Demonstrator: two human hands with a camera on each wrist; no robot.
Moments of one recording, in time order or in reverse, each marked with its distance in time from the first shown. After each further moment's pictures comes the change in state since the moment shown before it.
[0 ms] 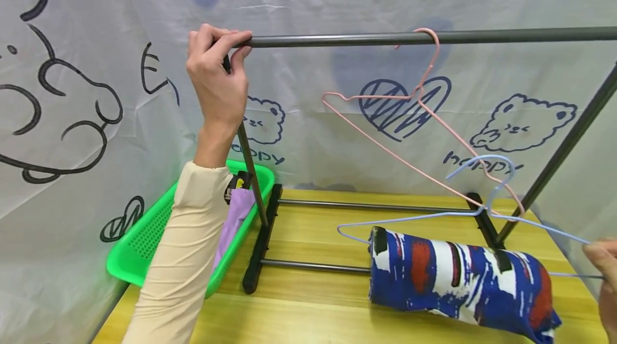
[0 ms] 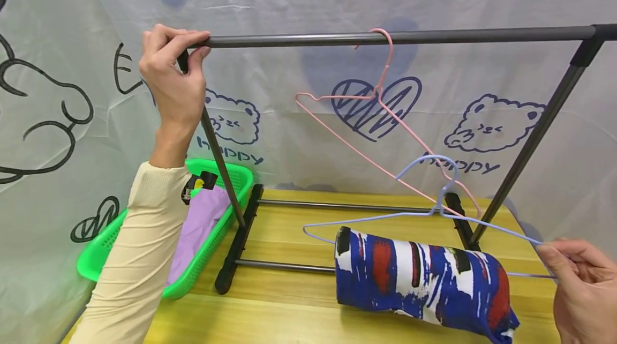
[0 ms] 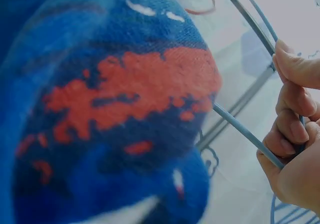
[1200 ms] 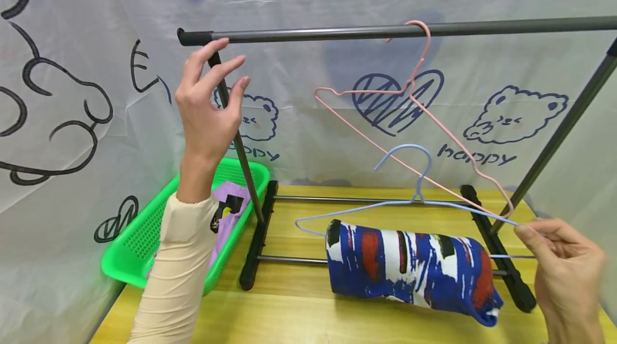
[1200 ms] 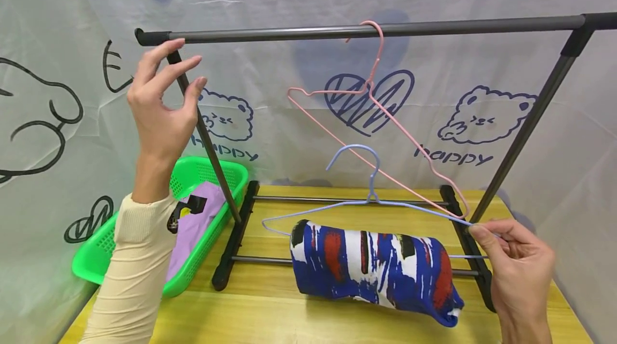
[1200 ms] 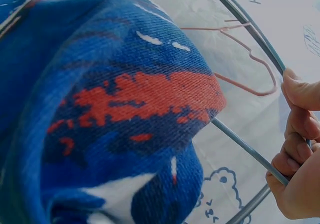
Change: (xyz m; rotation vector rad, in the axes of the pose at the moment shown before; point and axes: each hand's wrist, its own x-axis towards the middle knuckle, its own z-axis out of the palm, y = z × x) left_hand -0.034 0.021 -0.030 -0.147 -0.124 0.085; right_hand -0.040 -0.016 0.066 0.216 -0.203 -0.025
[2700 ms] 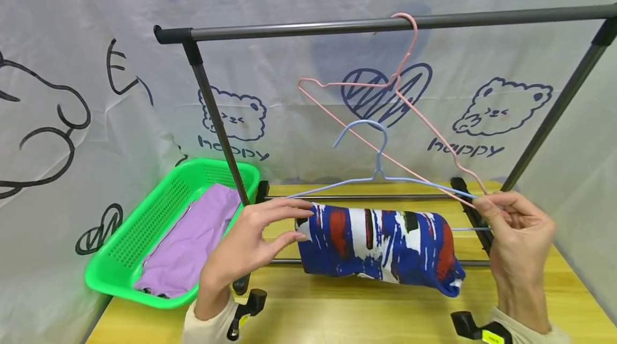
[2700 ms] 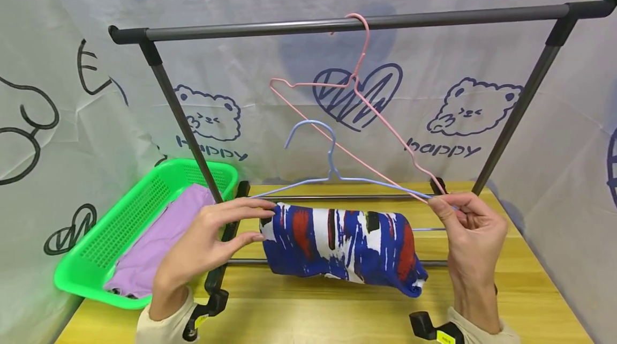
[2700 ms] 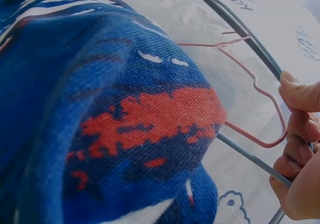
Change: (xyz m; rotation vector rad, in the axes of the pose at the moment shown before) left_hand -0.152 0.050 -0.012 -0.341 -0.841 -0.166; right_hand 0.006 0.019 0.049 0.153 0.069 -0.038
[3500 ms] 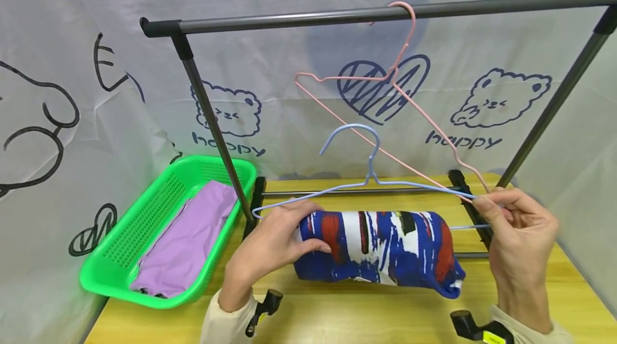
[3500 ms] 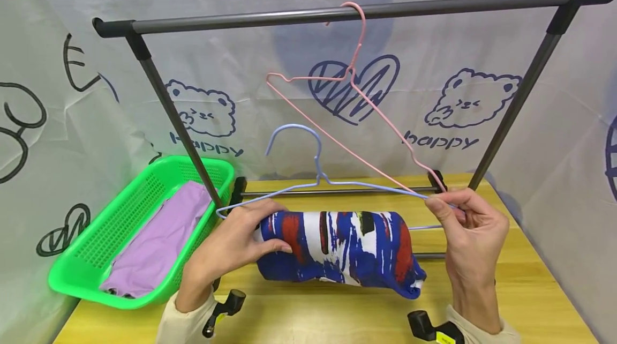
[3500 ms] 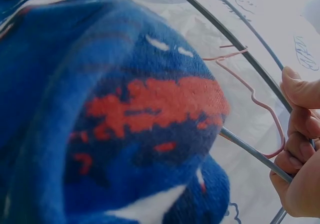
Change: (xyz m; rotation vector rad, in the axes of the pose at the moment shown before) left_hand 0.014 -0.008 0.039 0.200 -0.120 -0.115; right_hand -0.007 -0.007 0.006 0.020 -0.054 -0.034
